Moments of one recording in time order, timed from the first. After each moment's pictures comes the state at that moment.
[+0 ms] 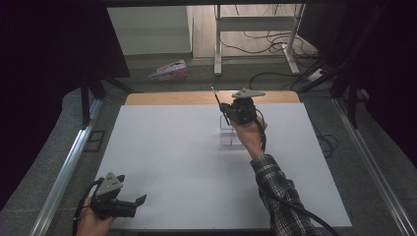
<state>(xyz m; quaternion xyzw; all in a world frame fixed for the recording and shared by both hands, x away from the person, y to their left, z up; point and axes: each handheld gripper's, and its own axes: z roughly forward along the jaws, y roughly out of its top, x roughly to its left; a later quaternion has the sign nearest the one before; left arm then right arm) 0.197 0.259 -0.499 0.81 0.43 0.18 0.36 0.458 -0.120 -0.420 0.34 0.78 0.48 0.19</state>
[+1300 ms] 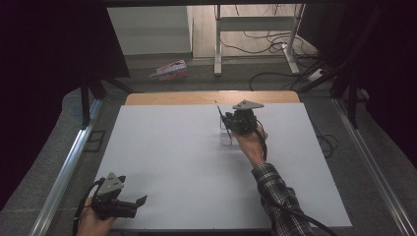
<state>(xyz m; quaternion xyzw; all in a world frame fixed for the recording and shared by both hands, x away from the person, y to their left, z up) 0.197 0.258 -0.501 0.81 0.43 0.17 0.36 0.452 -0.128 -0.458 0.36 0.79 0.46 0.20</state>
